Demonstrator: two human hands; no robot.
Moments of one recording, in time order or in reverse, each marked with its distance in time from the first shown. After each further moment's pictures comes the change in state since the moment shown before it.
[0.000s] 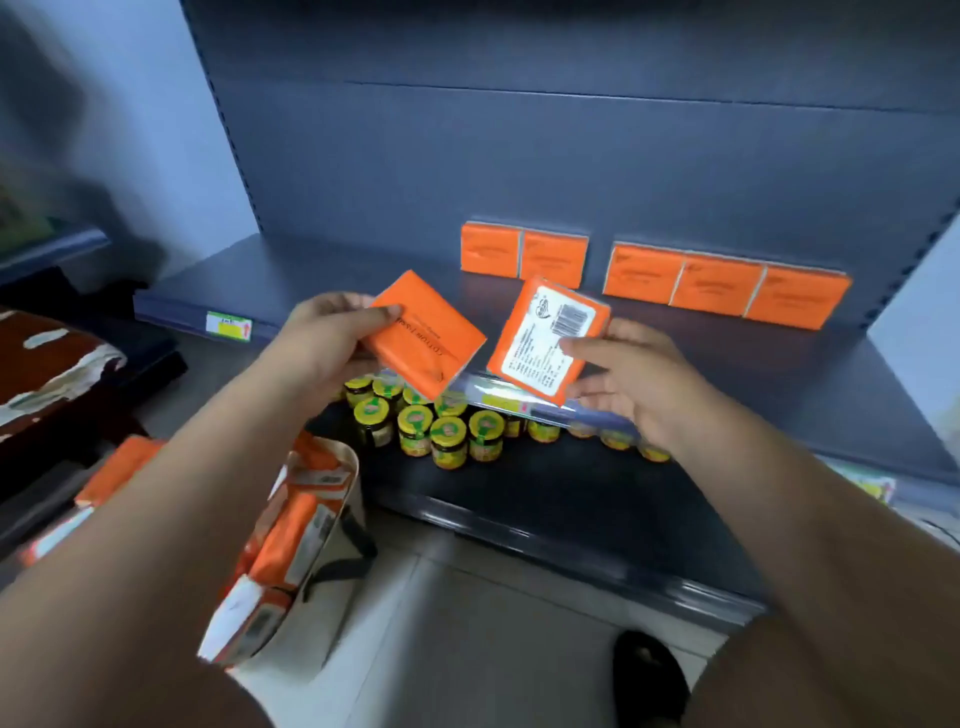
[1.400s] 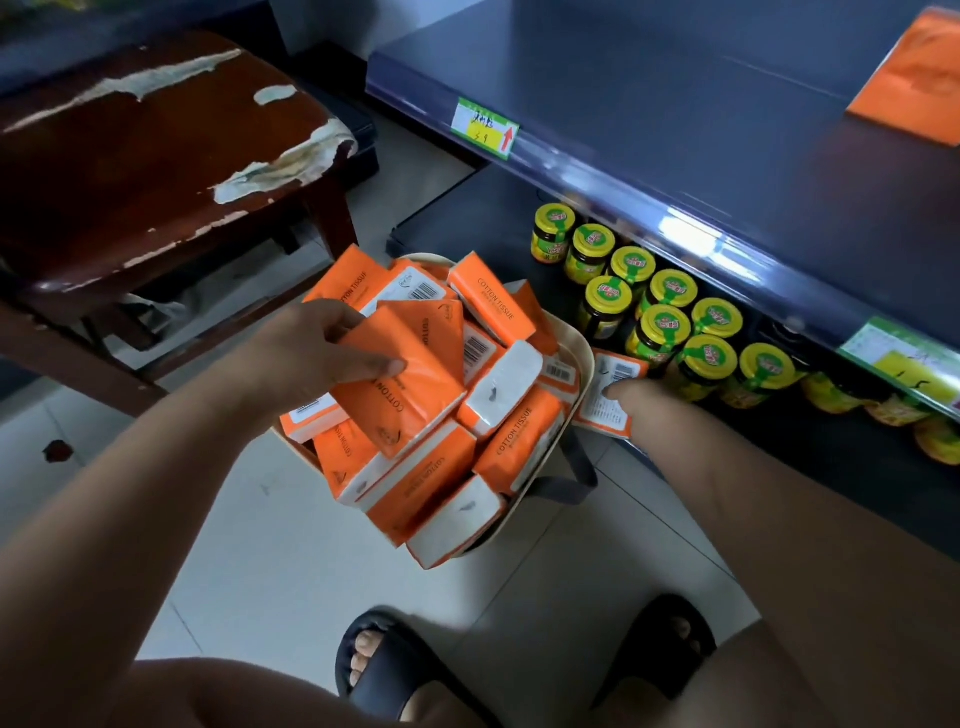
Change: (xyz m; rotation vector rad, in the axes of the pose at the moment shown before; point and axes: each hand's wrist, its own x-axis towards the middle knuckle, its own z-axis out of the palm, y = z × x) left_hand -0.048 -0.126 -0.261 0.640 0.157 -0.483; right_hand 0.186 0.282 0.259 -0.482 -0.035 0.637
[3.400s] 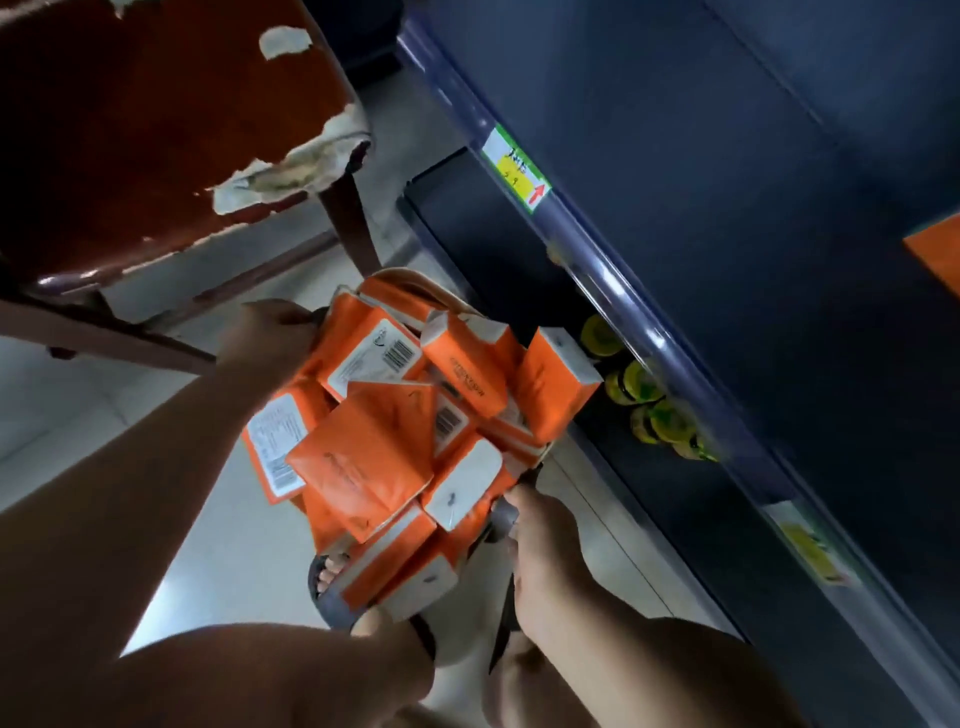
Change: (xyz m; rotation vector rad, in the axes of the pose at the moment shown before) left_hand 0.081 -0.005 -0.043 -0.118 0.274 -0.364; right_hand -0.232 -0.039 0.004 0.155 -0.248 0.270
